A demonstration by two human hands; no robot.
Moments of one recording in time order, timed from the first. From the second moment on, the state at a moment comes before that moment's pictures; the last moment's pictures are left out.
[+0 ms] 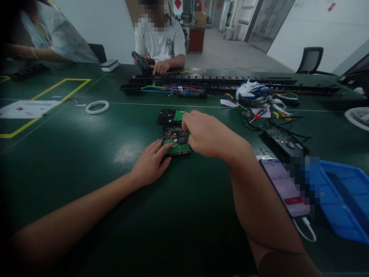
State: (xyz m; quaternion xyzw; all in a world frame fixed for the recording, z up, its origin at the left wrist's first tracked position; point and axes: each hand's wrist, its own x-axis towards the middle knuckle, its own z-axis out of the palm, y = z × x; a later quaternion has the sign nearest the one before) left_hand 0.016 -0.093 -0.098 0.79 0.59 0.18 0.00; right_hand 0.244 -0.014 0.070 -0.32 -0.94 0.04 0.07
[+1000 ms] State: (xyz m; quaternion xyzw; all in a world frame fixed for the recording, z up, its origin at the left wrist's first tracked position) left_hand 0.014 -0.093 -0.098 0.78 0.59 0.20 0.02; right_hand 0.251 0.003 0.069 -0.33 -0.94 0.06 0.08
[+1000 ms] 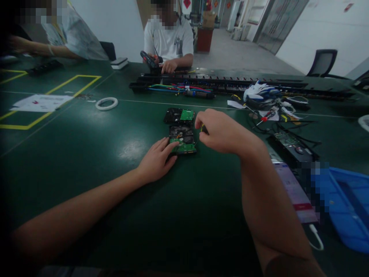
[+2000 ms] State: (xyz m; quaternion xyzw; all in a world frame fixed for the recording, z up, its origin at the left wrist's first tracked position) left_hand 0.010 -0.091 -0.095 0.77 0.59 0.22 0.04; right_hand 0.253 0.005 0.071 -0.32 -0.94 0.08 0.09
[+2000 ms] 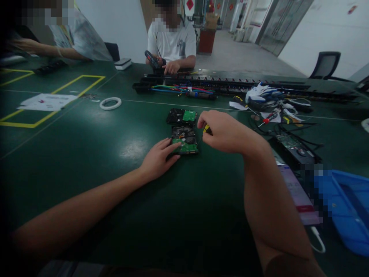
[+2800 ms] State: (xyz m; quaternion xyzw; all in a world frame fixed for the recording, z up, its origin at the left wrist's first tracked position) left_hand 0.010 -0.089 -0.099 0.77 0.60 0.22 0.02; right_hand 0.256 0.011 0.069 -0.33 -0.93 0.10 0.10
